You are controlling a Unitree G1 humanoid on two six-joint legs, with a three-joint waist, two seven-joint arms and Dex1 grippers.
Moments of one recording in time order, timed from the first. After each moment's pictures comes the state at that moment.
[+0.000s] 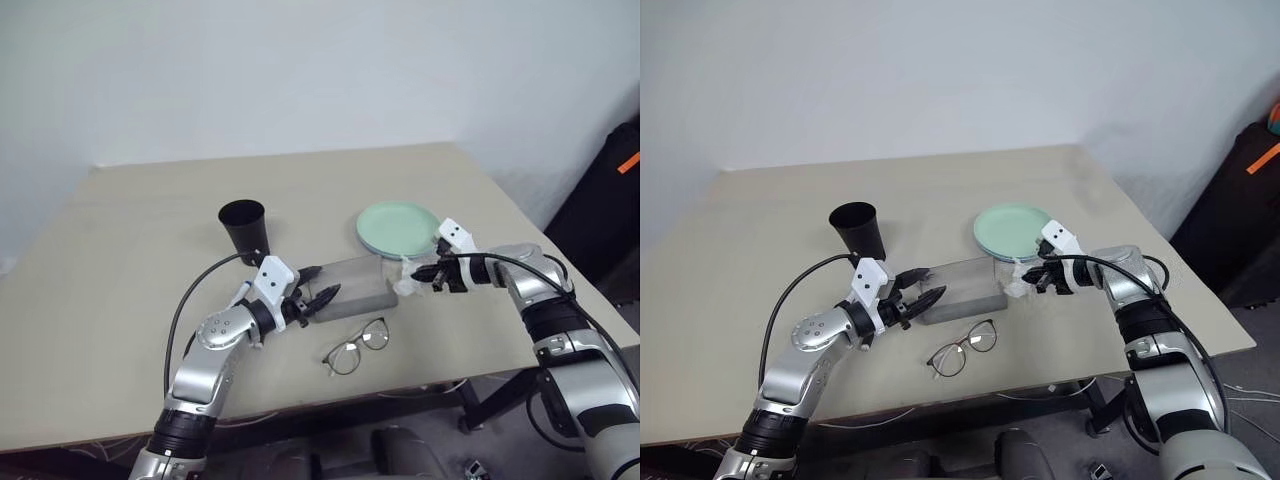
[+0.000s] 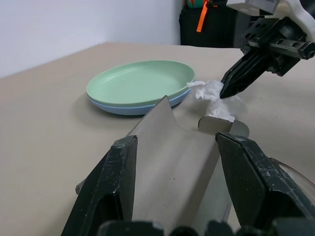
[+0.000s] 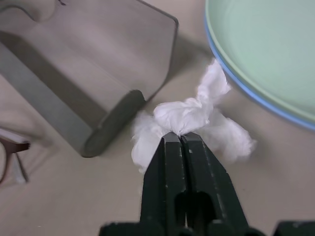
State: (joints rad) left arm -0.16 0.35 -0.10 -0.13 -0.25 0.25 -0.68; right arm -0.75 -0.49 0.17 0.57 0.01 0.54 1.13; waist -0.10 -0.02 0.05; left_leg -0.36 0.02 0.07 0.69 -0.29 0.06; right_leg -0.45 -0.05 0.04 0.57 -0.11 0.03
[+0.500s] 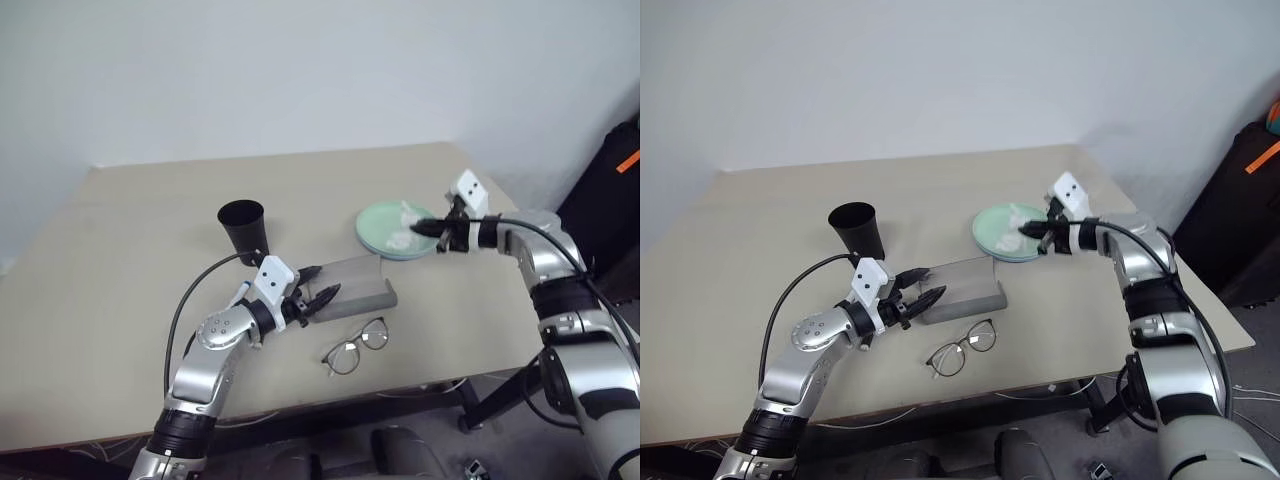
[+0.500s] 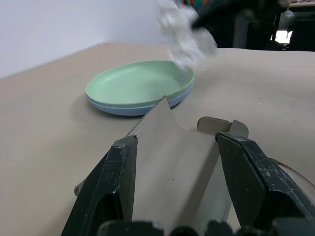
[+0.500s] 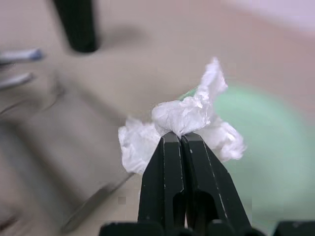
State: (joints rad) left arm -0.16 0.35 -0.10 -0.12 -0.24 0.25 -0.68; right arm -0.92 -0.48 0.07 0.72 0.07 0.25 0.98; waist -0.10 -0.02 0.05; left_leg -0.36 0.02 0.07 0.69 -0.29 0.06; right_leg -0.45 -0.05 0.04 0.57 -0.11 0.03
